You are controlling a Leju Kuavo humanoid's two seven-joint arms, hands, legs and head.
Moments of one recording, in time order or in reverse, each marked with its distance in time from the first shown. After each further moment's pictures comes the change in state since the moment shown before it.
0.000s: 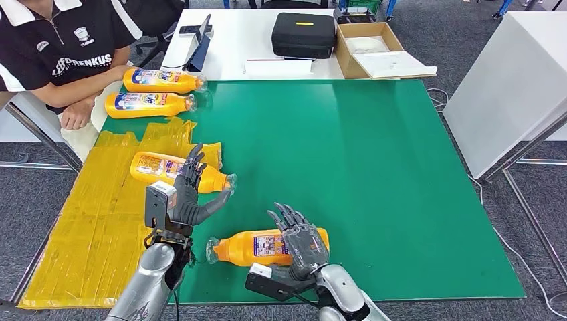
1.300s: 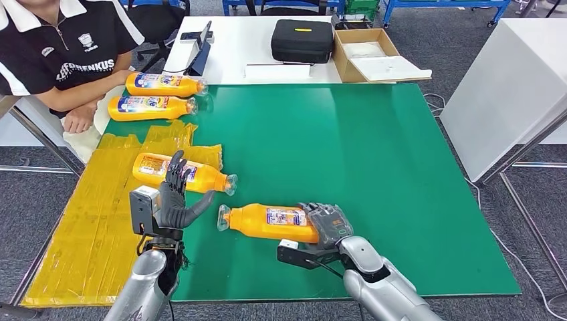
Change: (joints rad) left arm 0.035 0.002 0.058 0.003 0.064 0.050 -0.016; right arm -0.229 -0.076 0.023 0.344 -0.055 0.097 -0.031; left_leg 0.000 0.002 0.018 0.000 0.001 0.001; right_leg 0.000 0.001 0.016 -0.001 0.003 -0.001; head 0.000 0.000
